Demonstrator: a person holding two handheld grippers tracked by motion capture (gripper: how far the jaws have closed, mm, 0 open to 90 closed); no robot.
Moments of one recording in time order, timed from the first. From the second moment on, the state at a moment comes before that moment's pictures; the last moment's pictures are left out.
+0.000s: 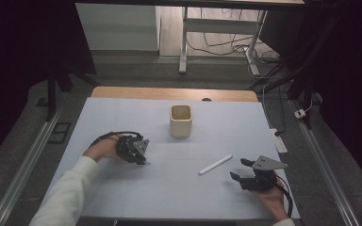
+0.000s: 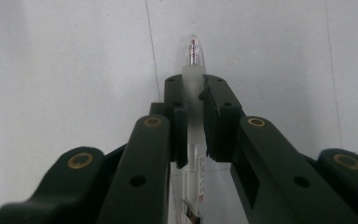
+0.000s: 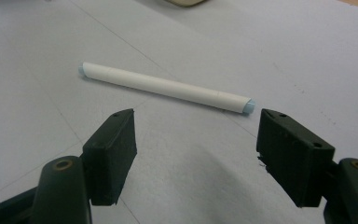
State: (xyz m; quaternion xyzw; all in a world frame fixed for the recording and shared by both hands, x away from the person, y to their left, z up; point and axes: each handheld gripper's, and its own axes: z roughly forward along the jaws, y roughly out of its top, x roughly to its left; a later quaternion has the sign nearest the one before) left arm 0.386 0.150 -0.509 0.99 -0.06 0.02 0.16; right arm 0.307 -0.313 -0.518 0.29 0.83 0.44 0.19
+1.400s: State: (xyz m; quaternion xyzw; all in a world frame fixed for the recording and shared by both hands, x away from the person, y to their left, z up) left arm 0.365 0.145 -0.465 0.98 0.06 0.06 0.18; right arm 0.307 -0.313 -0.517 0.29 0.83 0.44 0.19
